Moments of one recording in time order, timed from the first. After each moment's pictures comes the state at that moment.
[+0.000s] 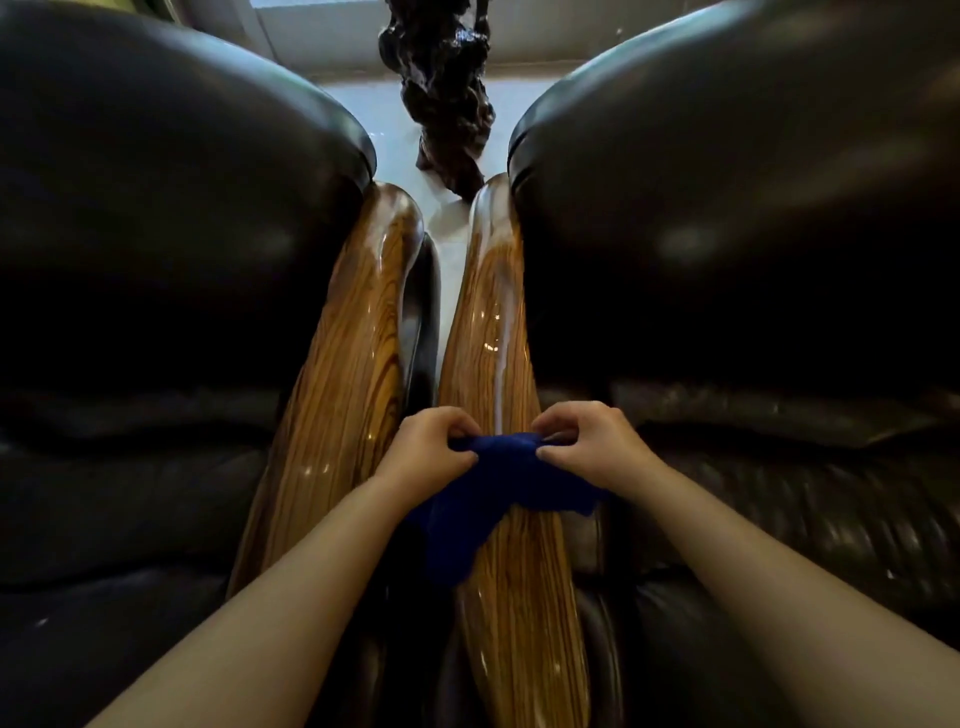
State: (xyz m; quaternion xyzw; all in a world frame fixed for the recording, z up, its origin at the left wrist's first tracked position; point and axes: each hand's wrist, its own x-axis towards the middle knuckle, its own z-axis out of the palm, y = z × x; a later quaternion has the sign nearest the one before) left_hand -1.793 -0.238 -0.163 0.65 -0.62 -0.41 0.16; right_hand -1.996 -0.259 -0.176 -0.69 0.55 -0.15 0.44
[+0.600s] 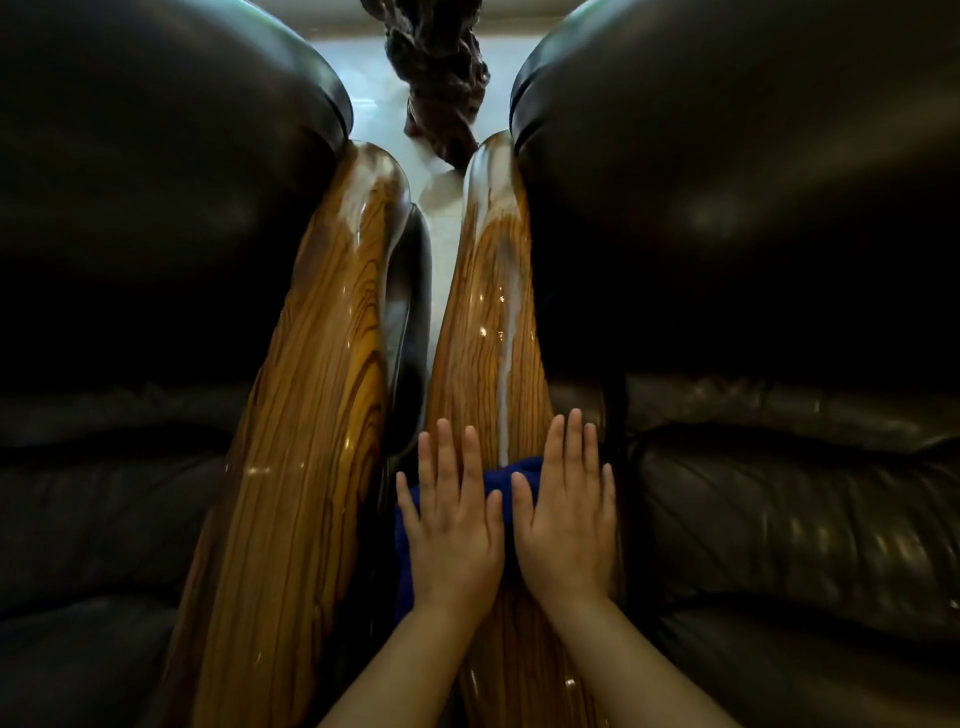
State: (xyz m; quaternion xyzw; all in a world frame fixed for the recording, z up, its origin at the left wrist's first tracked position) left_hand -1.834 -0.204 -0.276 0.73 -0.65 -0.12 0.17; right_hand -1.933 -0.220 -0.272 -0.66 0.71 -0.17 0.15
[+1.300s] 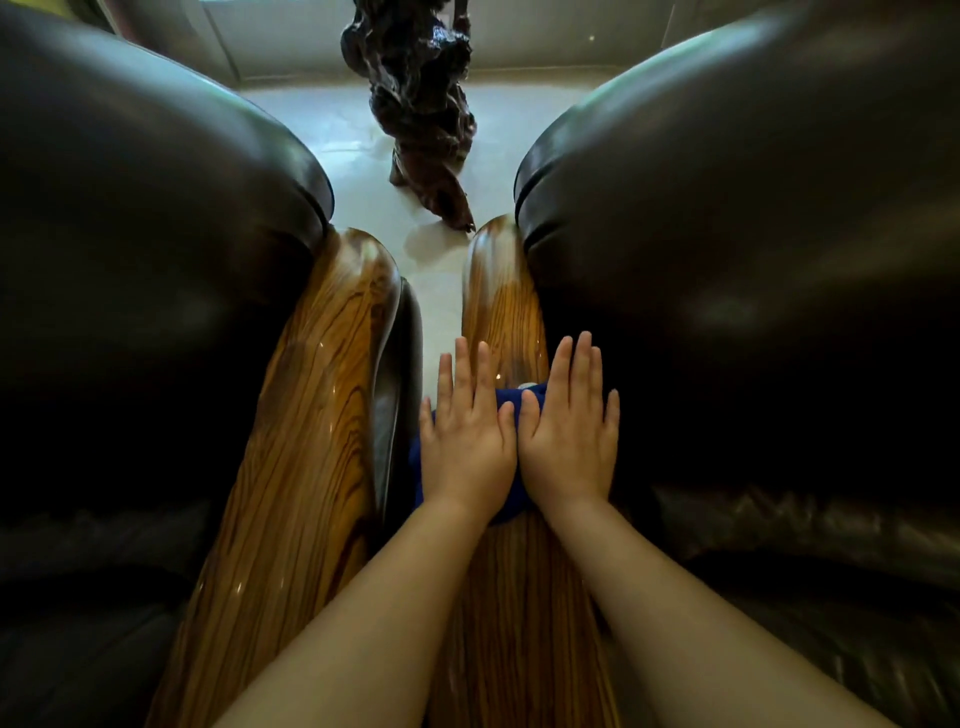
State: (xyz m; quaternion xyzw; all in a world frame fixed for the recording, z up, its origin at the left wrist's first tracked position) left_hand -1.817 -0.447 -0.248 0.70 -0.67 -0.15 0.21; right_hand -1.905 -0.450 -0.248 -0.65 0.73 -0.19 0.09
